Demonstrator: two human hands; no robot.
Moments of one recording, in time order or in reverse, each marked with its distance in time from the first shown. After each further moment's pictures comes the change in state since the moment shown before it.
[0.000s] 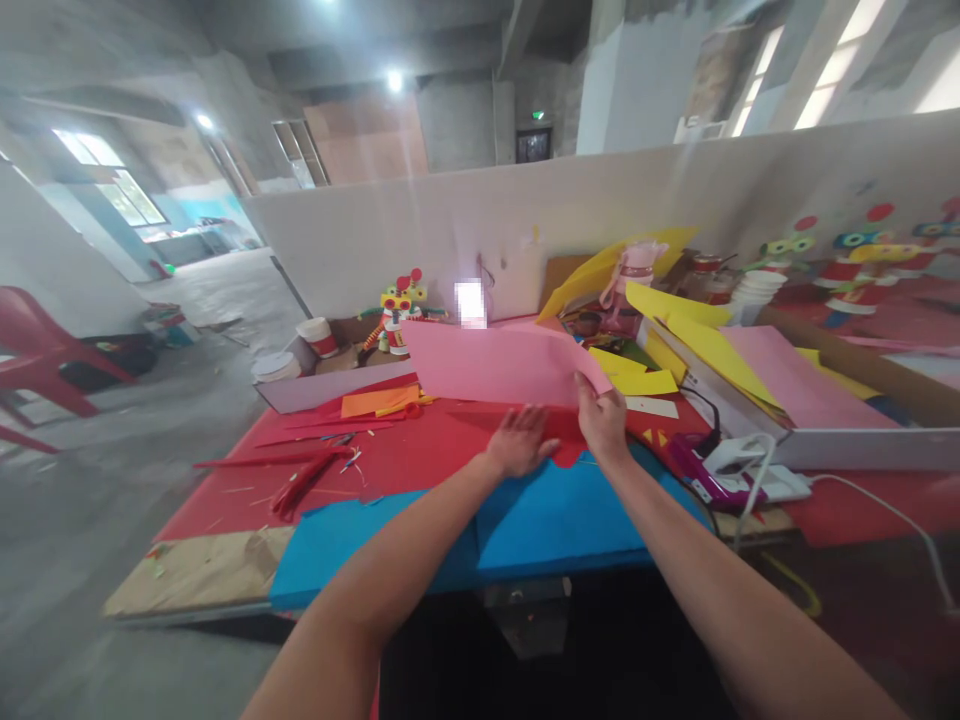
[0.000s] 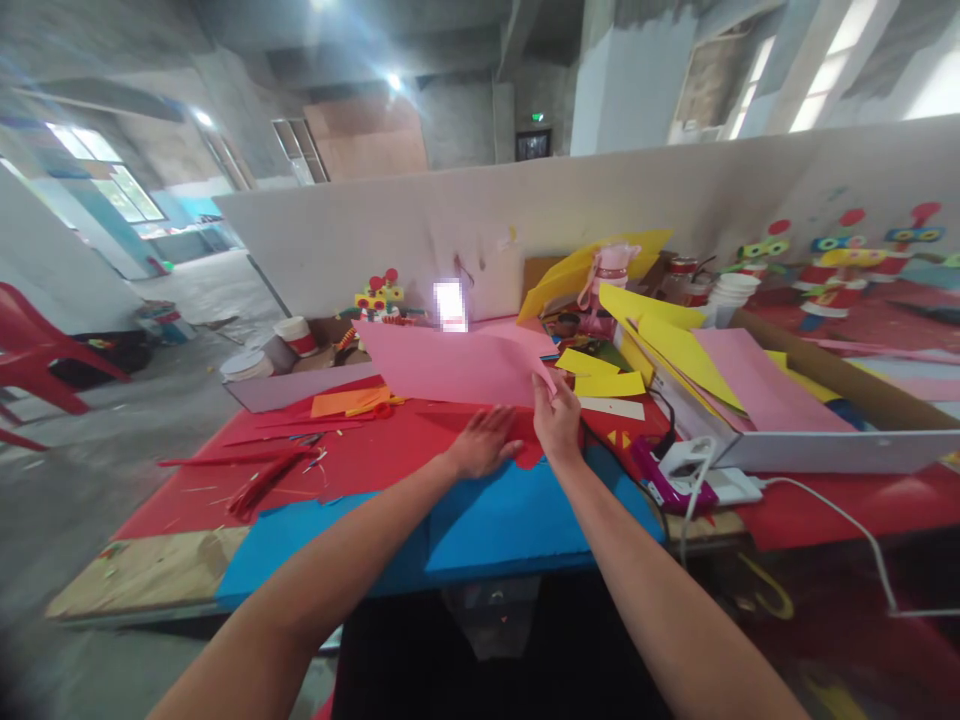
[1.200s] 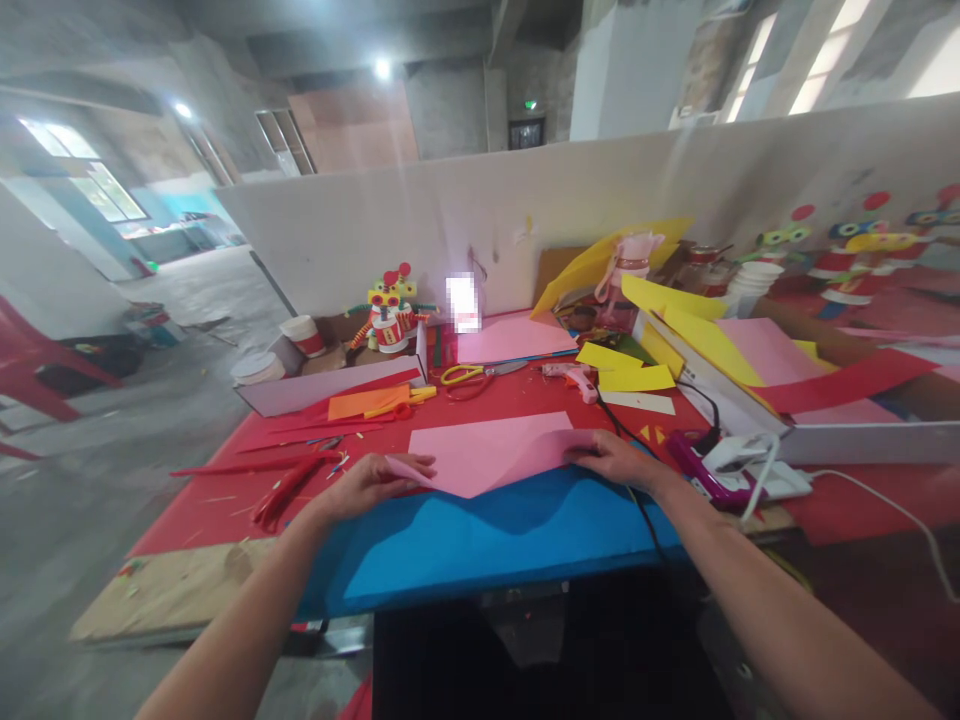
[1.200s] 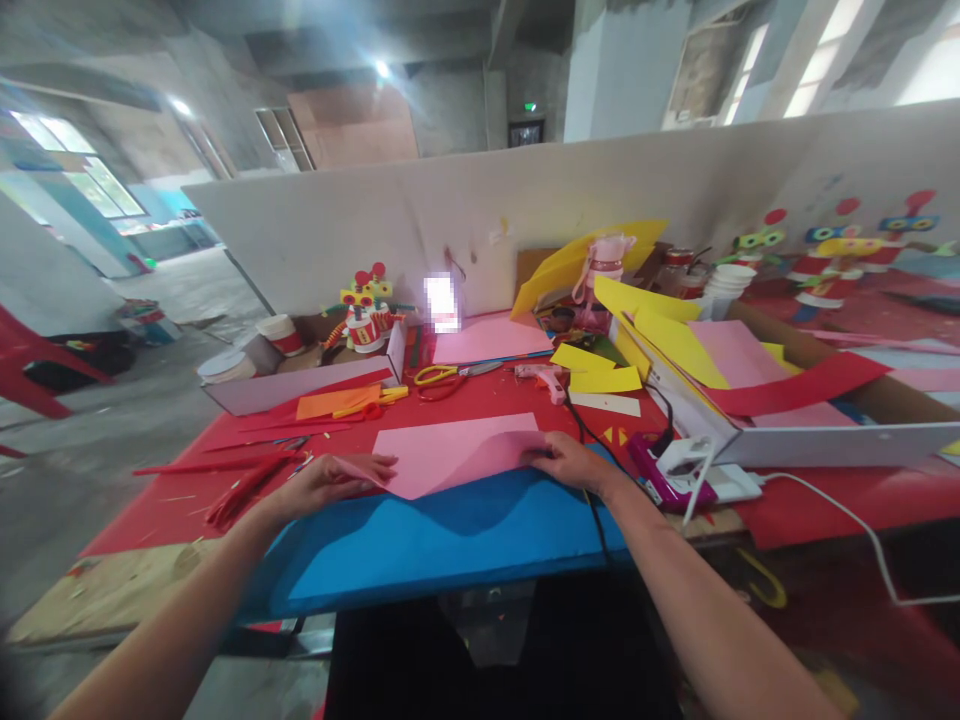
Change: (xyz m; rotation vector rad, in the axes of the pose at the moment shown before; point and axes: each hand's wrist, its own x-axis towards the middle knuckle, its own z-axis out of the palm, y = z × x) left_hand -0.149 -0.123 -0.071 -0.840 -0.083 -0.080; right_hand -0.020 0.018 -0.056 0.259 -1.080 0.232
